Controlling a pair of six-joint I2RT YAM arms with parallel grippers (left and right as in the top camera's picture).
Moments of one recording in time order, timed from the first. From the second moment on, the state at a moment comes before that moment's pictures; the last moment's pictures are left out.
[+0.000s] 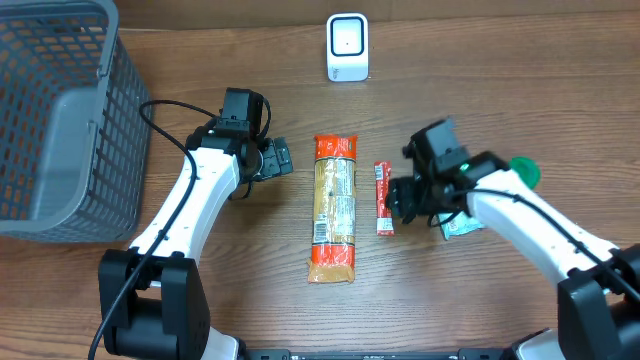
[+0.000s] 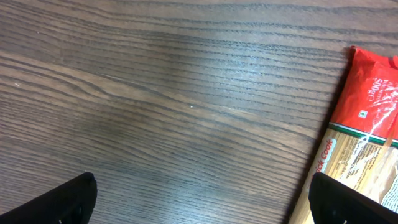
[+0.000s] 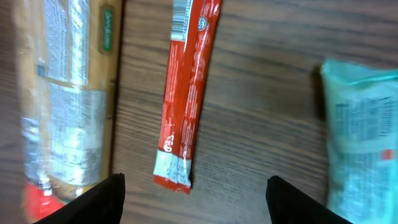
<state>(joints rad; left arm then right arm) -0.14 1.68 1.20 -0.79 -0.09 -0.42 0.46 1.64 1.03 -0.67 -0.20 0.35</state>
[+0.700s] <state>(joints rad) -0.14 1.68 1.20 -0.79 -0.09 -0.42 0.57 1.64 0.90 -0.50 -0.10 0.37</state>
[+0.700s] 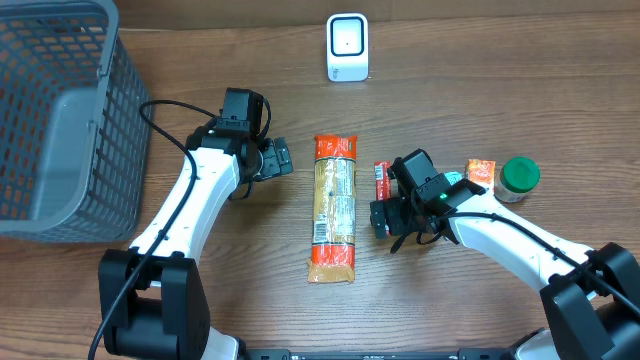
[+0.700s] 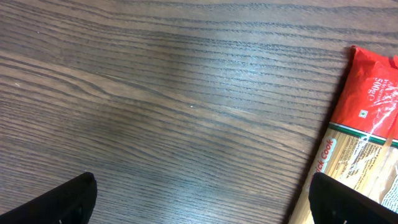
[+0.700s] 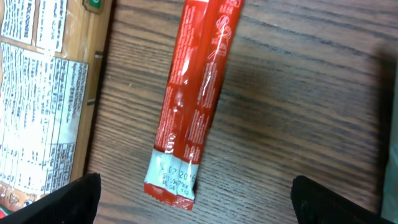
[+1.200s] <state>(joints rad) -0.14 1.68 1.20 -0.79 -0.09 -0.42 0.57 1.70 0.90 -0.46 -0.08 0.38</state>
